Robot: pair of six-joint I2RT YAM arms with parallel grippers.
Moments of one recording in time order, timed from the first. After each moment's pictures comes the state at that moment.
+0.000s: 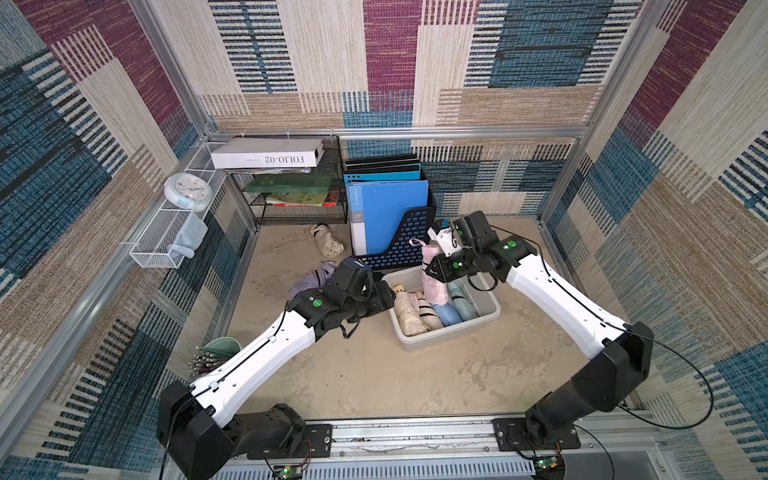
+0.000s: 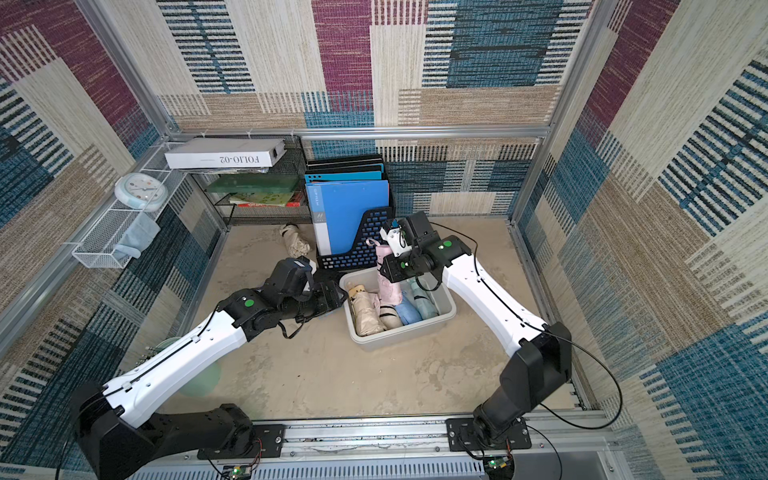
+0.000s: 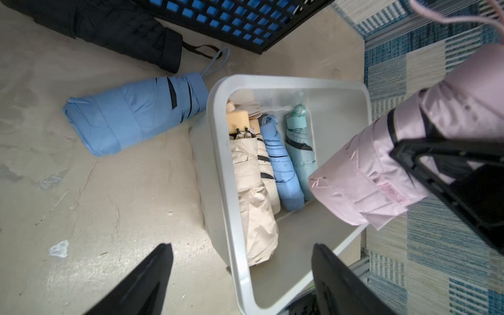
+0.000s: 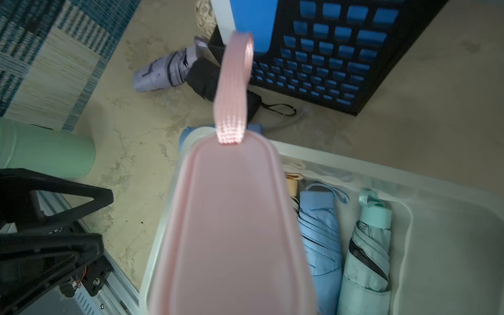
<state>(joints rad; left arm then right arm) -0.64 1.27 1.08 -0.63 0.09 -0.89 0.55 1.62 1.58 -0.90 -0.25 0.13</state>
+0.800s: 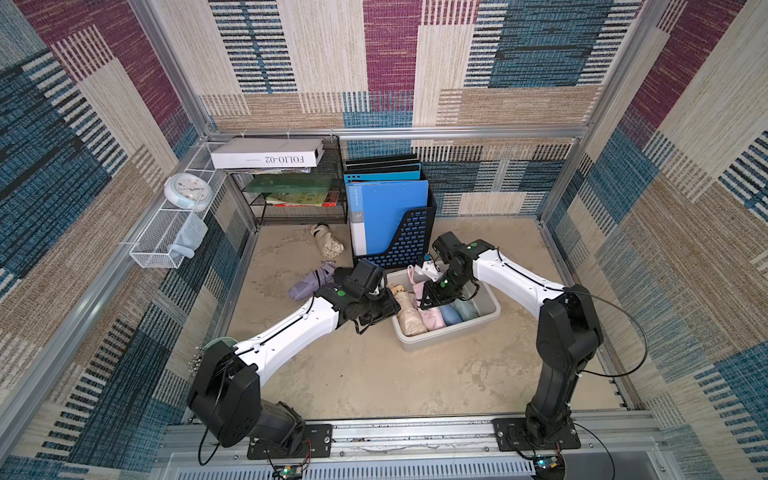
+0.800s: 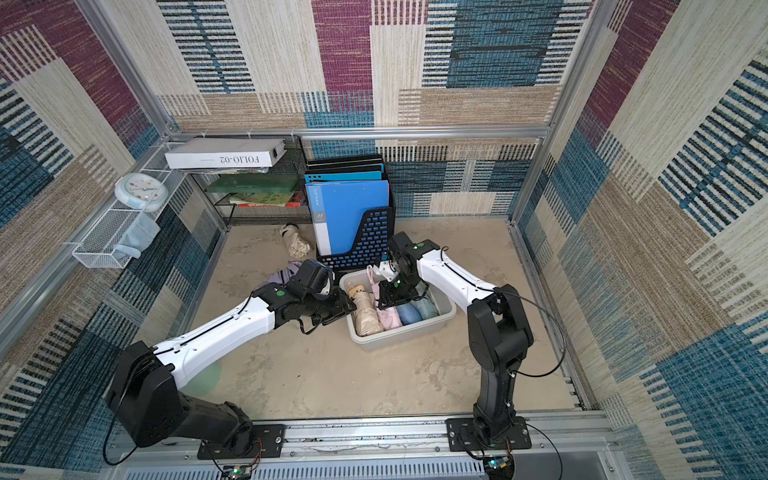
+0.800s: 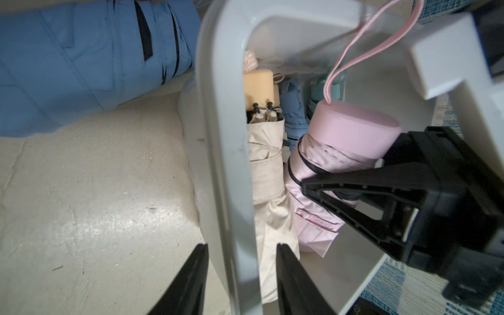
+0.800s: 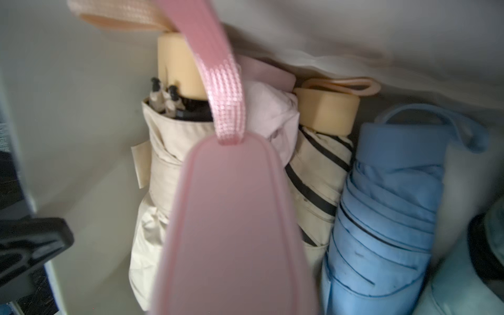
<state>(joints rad) -0.63 1.46 1.10 -0.57 0.23 -0.91 0.54 1.86 1.52 -1.01 -0.45 0.06</state>
